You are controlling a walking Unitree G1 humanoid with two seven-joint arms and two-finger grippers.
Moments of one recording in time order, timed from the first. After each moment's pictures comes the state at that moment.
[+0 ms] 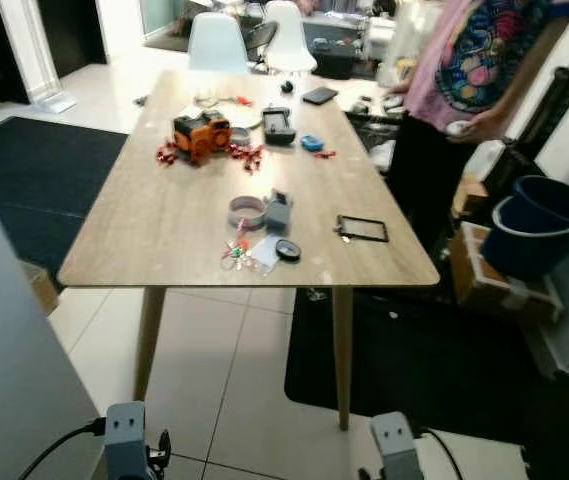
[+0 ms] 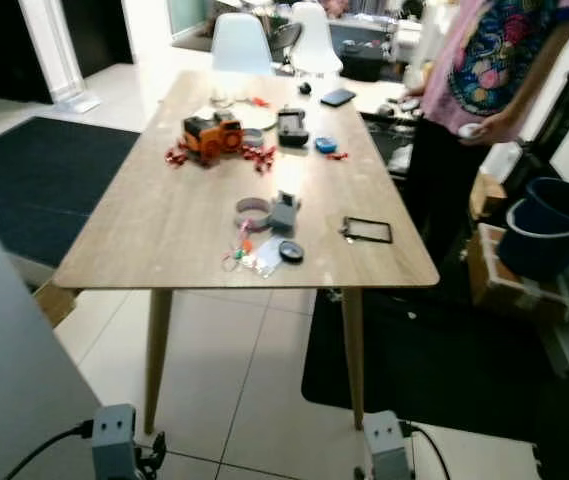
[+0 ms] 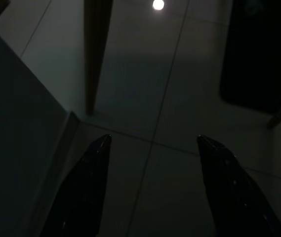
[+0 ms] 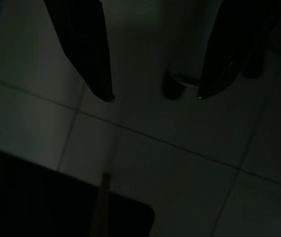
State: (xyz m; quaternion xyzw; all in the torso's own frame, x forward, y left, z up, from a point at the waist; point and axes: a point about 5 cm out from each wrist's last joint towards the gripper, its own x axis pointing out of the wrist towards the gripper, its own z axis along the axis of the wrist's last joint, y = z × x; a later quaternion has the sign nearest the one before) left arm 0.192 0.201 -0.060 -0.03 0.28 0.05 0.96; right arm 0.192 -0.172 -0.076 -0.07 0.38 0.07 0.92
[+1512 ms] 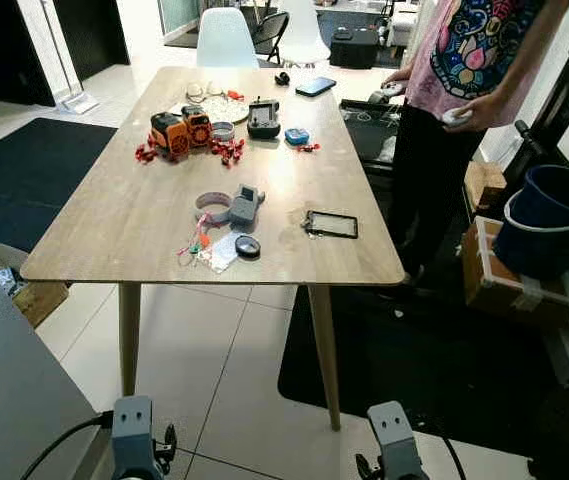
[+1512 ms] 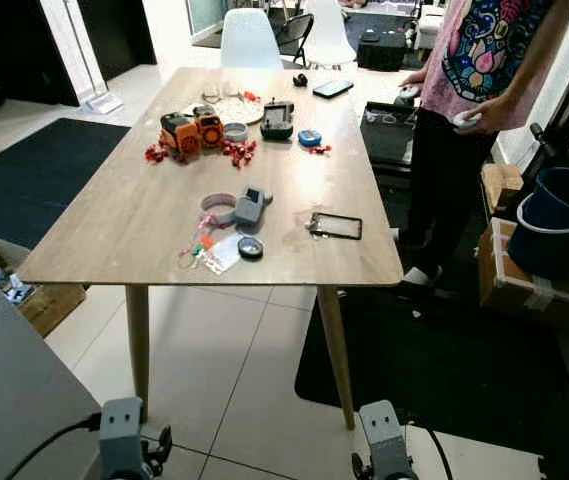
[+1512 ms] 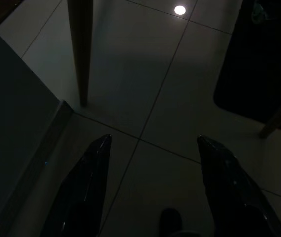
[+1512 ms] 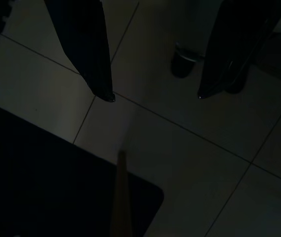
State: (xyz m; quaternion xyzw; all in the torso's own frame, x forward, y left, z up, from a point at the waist) left arm 0.197 0.197 -0.059 -0.03 0.28 0.06 0.96; right arm 0.200 -0.178 -0.070 -0.08 0.36 0.07 0.93
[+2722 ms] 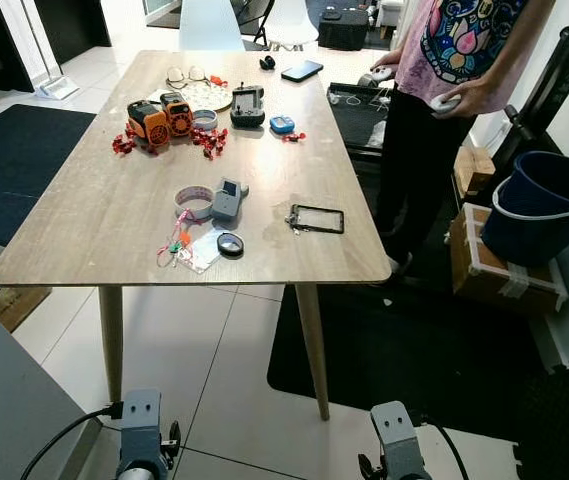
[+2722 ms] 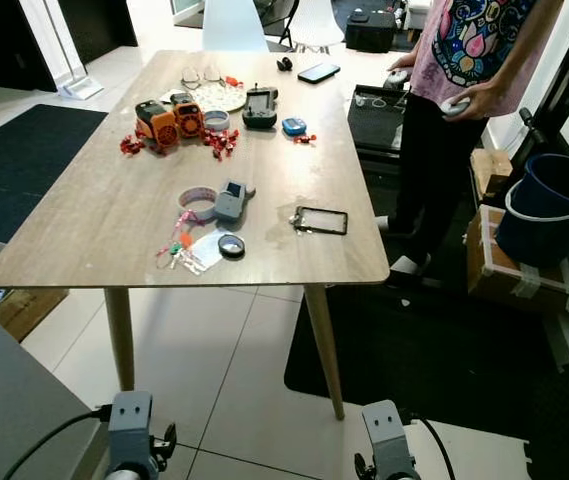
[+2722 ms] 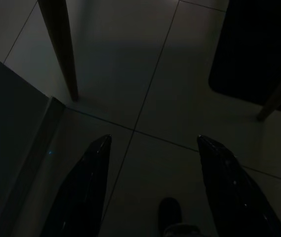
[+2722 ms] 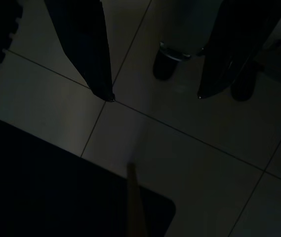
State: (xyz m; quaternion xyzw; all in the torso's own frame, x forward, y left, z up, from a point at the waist) left arm 0.206 0.193 -0.058 -0.01 0.29 0.05 0.95; right arm 0.199 -0.181 -0.070 -0.08 0.37 0.07 0.92
